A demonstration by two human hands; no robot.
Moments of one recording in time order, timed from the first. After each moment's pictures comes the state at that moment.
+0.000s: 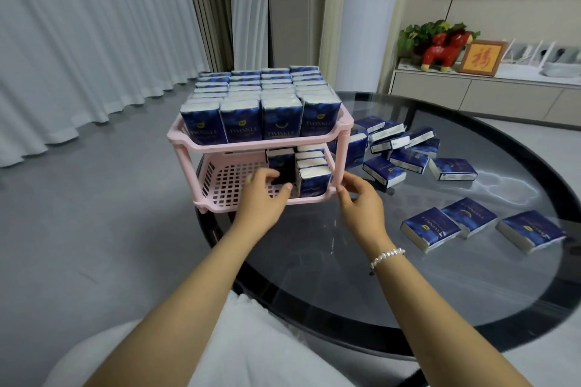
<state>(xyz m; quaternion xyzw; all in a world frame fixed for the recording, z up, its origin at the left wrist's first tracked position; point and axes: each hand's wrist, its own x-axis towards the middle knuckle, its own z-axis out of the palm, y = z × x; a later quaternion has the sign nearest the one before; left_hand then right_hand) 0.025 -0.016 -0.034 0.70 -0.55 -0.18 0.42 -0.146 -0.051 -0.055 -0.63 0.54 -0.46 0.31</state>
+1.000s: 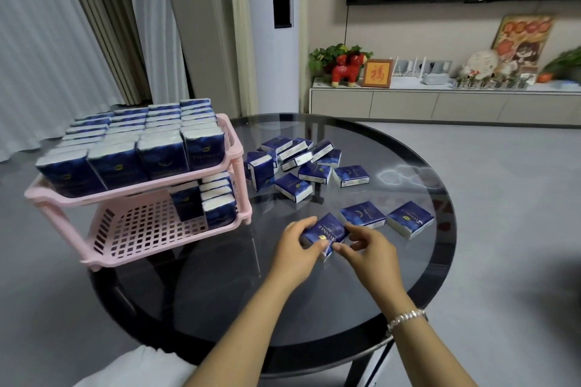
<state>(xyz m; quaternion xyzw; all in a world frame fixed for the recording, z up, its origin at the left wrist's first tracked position) -0.156 -0.017 -0.063 0.56 -0.60 -0.41 0.39 -0.296 0.003 -0.067 -0.56 0.67 -0.42 0.23</state>
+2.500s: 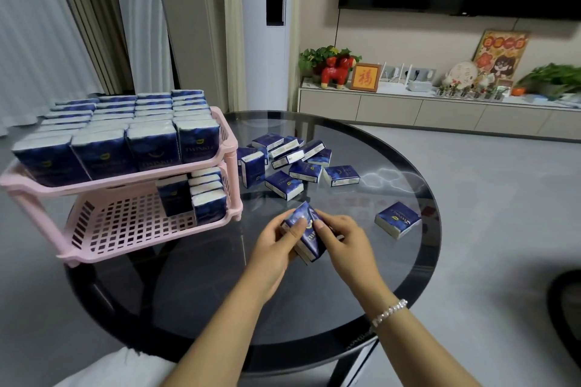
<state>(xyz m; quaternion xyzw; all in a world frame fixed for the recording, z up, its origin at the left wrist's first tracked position) -0.141 -0.007 -0.055 0.36 -0.38 -0.67 0.52 -0.270 0.005 -0.041 -0.60 0.60 -0.46 0.28</state>
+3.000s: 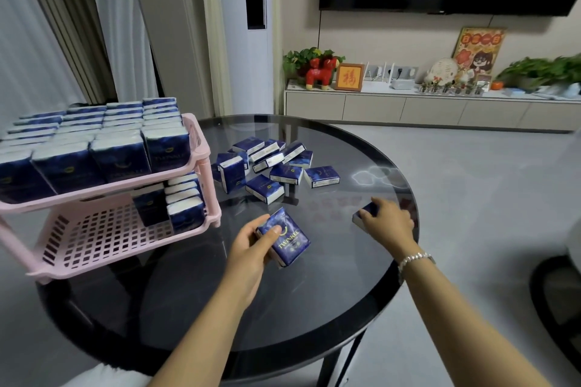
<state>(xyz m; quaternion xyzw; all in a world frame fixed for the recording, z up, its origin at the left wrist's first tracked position) -0.147 -0.011 -0.059 0.42 -0.35 -0.62 0.56 -0.383 -0.042 -0.041 -0.52 0.82 -0.22 0.13</state>
